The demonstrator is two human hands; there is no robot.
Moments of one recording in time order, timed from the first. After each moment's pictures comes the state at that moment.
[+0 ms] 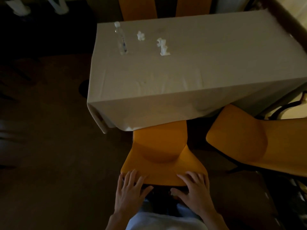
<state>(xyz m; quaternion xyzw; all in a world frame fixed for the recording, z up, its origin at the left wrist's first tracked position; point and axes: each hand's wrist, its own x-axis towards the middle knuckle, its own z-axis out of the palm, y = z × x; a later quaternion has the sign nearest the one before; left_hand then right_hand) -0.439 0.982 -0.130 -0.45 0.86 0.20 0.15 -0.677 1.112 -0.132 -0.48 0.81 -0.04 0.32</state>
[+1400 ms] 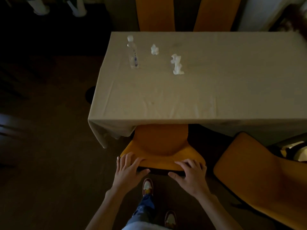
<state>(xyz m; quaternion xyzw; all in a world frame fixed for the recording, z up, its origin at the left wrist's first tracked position) -0.539 0.787 -0.134 -0.49 0.82 0.27 0.12 -0.788 0.910 -0.151 -0.56 0.79 -0.09 0.24</state>
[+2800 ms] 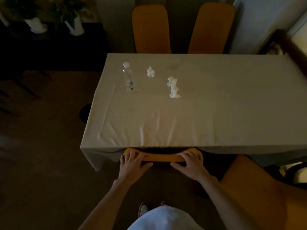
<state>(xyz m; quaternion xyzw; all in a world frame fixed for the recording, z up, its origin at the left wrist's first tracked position) -0.627 0.652 -0.124 -0.50 0.81 0.28 0.11 -0.882 0.754 -0.124 -0.52 0.77 -0.03 0.36</state>
